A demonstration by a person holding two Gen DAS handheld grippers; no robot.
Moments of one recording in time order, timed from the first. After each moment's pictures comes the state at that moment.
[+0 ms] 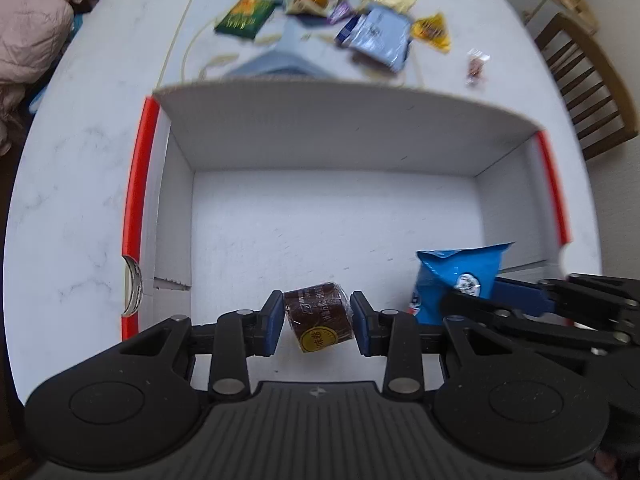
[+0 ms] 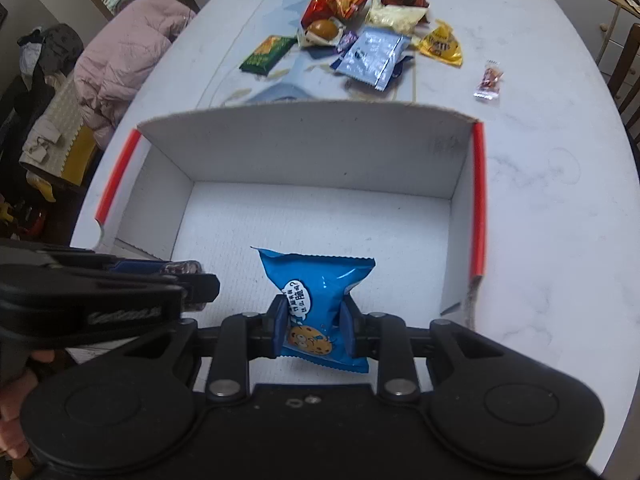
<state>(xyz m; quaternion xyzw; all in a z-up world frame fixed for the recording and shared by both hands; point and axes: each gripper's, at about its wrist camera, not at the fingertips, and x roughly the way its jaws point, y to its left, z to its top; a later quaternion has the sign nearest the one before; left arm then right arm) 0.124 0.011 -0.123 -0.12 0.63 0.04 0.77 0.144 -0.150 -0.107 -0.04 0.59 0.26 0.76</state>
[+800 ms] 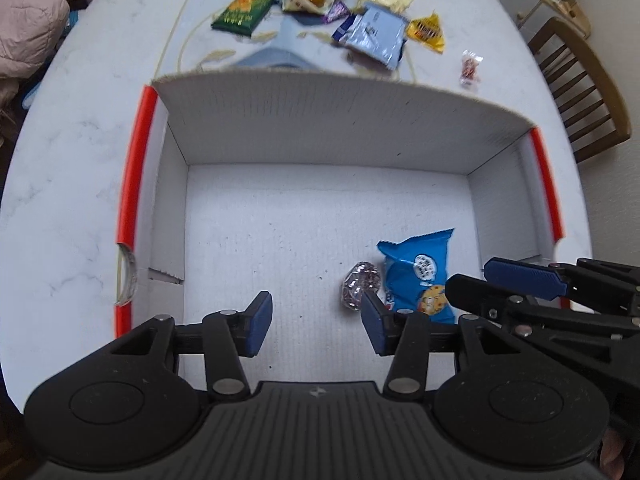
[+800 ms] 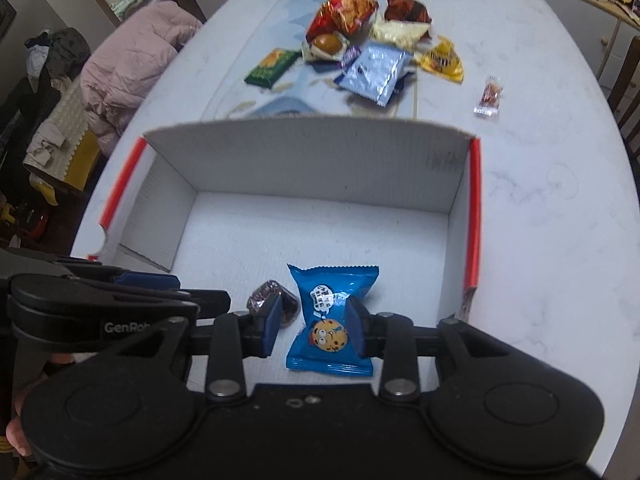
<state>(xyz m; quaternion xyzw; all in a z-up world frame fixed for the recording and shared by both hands) 0.111 0.015 -0.117 -0.13 0.61 0.03 0.78 0.143 -0.157 -0.094 -0.04 0.57 0.27 0.78</state>
